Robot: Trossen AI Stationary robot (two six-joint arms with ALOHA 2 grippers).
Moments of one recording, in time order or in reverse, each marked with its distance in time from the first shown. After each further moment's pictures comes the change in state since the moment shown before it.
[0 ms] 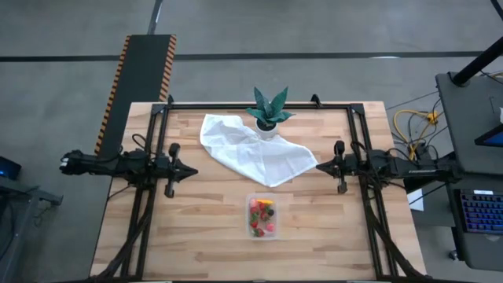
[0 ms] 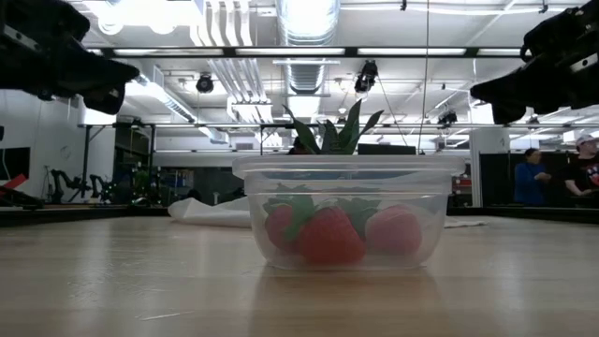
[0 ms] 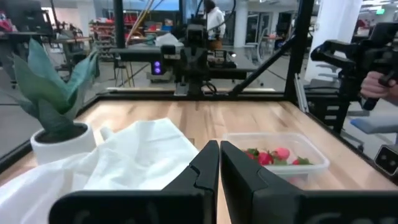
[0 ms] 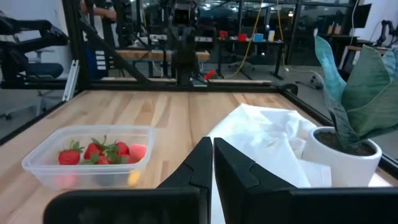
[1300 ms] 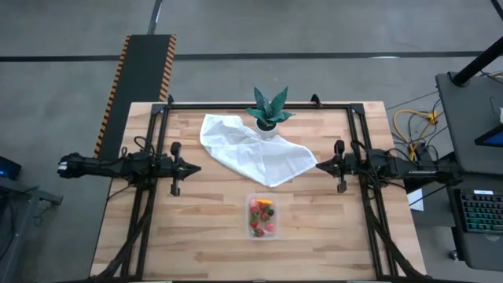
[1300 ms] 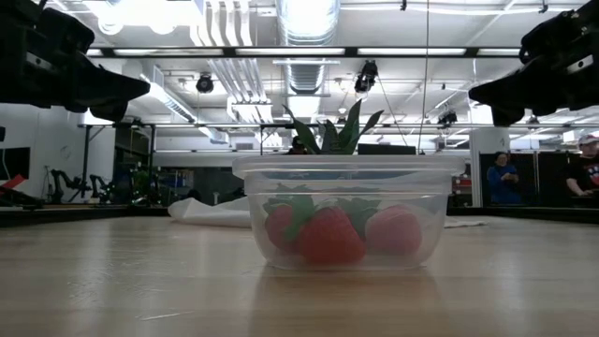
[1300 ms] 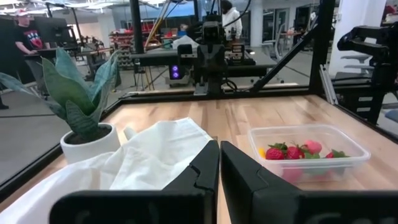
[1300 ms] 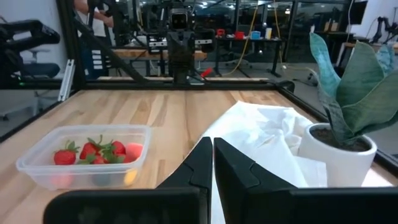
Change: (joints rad) left arm 0.058 0.014 -0.091 0.122 -0.013 0.083; right arm -0.033 0.003 0.001 -0.004 -0.018 -0.002
